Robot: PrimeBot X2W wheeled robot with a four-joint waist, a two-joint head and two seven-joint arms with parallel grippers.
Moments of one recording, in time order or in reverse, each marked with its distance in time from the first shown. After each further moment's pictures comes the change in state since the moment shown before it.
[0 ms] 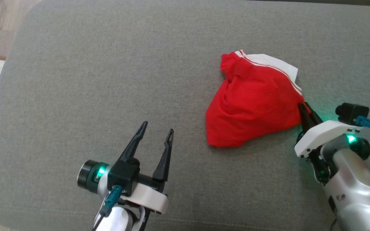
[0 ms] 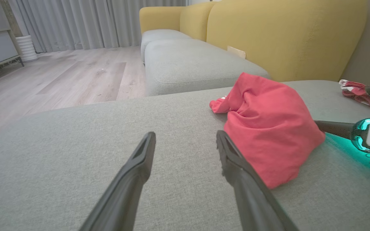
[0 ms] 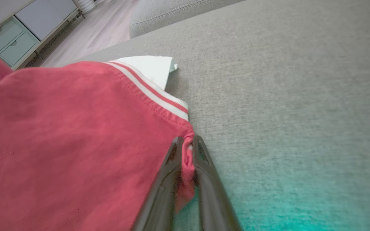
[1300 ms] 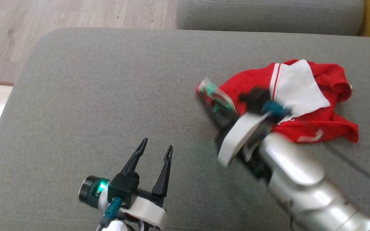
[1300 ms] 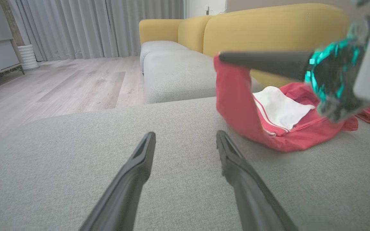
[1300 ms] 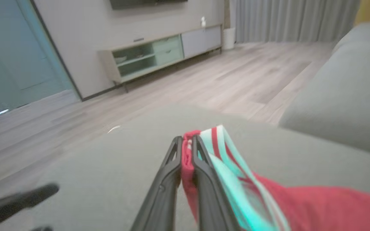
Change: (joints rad) left arm 0.070 0.000 0.009 0.019 -0.014 -0.012 0.000; right arm -0.108 0.051 0.506 -0.386 0.021 0.000 0.035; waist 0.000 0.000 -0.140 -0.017
